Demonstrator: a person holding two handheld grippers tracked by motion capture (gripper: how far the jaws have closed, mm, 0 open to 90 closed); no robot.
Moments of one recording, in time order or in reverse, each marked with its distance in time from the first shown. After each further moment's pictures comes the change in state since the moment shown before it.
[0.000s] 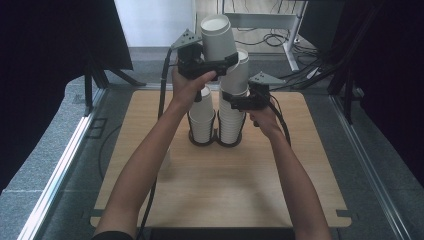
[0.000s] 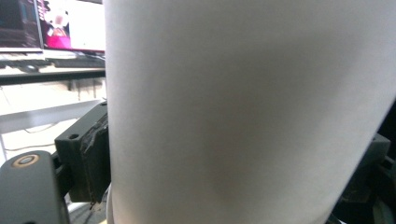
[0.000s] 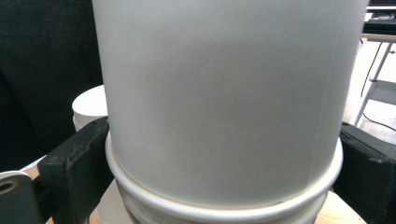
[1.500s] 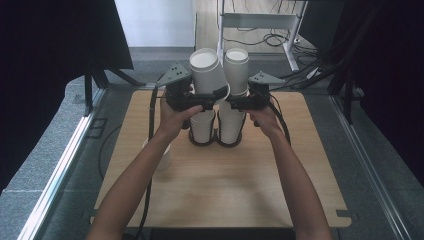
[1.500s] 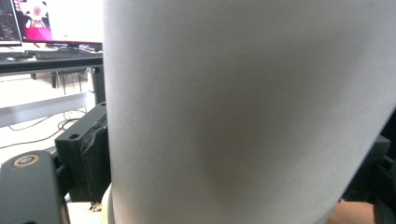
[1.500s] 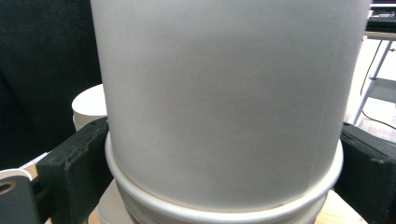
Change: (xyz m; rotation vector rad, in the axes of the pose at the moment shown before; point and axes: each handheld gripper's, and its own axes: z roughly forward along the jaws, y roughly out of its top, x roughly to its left) left arm -0.018 -0.051 -0.048 0.026 -0.062 0.044; right arm 0.000 0.002 0.000 0.006 -0.003 -0.012
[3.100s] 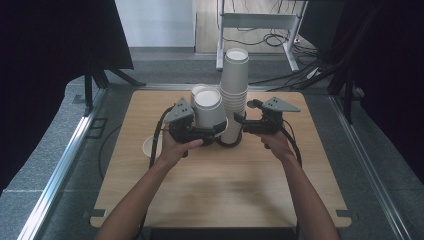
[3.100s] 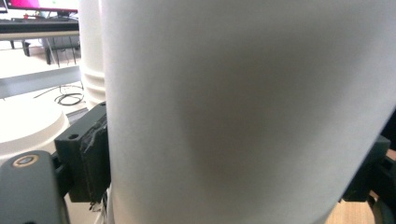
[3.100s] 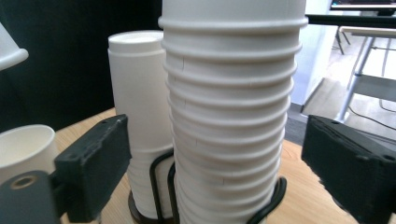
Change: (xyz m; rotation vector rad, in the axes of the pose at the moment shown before) left arm -0.023 -0.075 -0.011 0.104 0.000 0.009; right arm 0.016 -0.050 -0.057 -0.020 -0.034 -0.009
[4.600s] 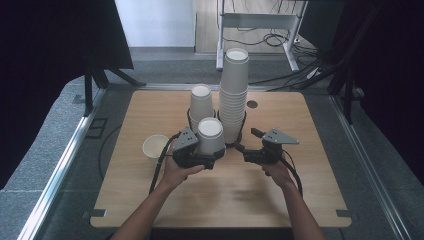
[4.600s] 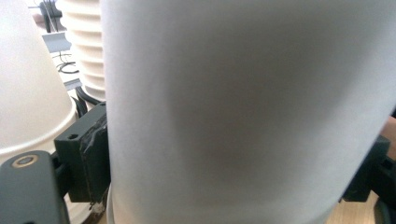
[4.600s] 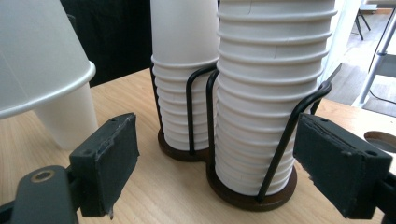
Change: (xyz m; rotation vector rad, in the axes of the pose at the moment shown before) left arm -0.019 -0.075 0.001 0.100 0.021 -0.021; right arm 0.025 -0.077 -0.028 0.025 0.050 0.013
